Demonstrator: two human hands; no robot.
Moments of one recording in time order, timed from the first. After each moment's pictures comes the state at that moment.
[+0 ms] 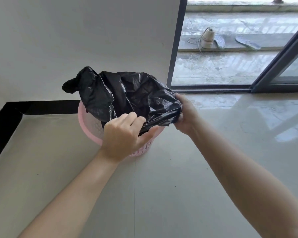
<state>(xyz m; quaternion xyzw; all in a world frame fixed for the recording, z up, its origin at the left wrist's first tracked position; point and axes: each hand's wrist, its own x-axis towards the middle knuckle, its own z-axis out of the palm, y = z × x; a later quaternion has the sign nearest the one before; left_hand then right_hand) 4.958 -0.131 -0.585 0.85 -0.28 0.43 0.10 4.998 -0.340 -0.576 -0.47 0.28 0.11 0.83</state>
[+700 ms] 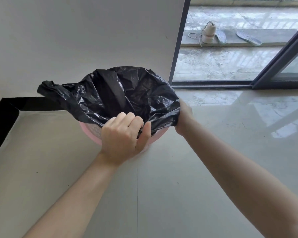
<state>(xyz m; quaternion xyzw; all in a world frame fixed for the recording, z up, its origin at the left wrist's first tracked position) 4.947 -0.120 -0.585 0.84 -0.28 0.43 0.16 5.003 -0.314 -0.600 -0.52 0.37 0.02 0.77</state>
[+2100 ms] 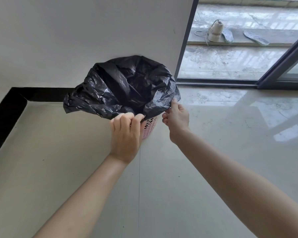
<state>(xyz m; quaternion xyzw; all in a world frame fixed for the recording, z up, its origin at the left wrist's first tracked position) 4.933 -0.115 -0.643 0.88 -0.19 0.41 0.15 4.967 -0.271 -0.608 -0.59 0.32 -0.08 0.74</state>
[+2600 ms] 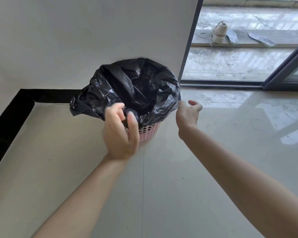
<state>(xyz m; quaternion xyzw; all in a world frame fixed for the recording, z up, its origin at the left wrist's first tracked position) 4.921 -0.105 -0.593 0.81 -0.10 0.37 0.43 4.971 -0.284 -0.596 -0.66 0.37 -0.08 0.64</state>
